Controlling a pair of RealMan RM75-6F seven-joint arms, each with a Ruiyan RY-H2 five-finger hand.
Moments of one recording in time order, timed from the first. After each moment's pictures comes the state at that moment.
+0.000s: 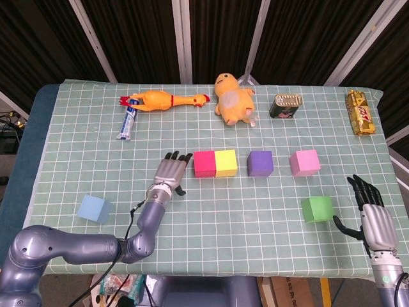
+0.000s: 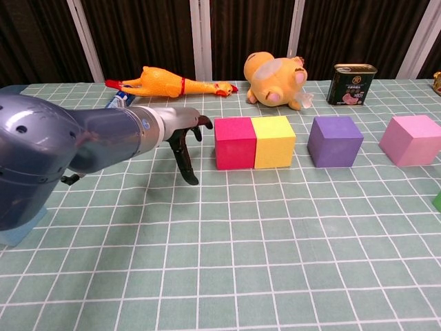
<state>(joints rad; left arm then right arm) -1.16 -1.79 -0.31 -1.41 0.27 1.04 0.83 0.11 -1.13 0.10 -1.67 -1.41 1.39 0.16</state>
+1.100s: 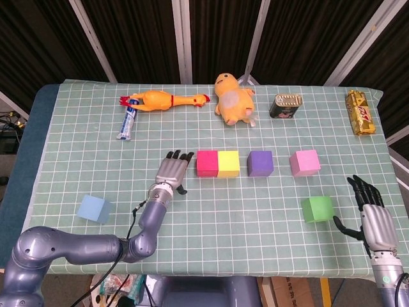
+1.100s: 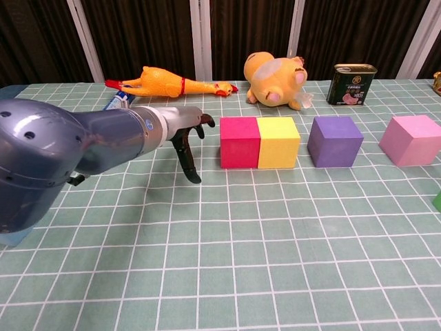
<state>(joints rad) -1.15 -1.80 -0.31 -1.40 0.30 1.05 0.83 0.11 -1.12 0.10 -1.68 -1.41 1.39 0.16</state>
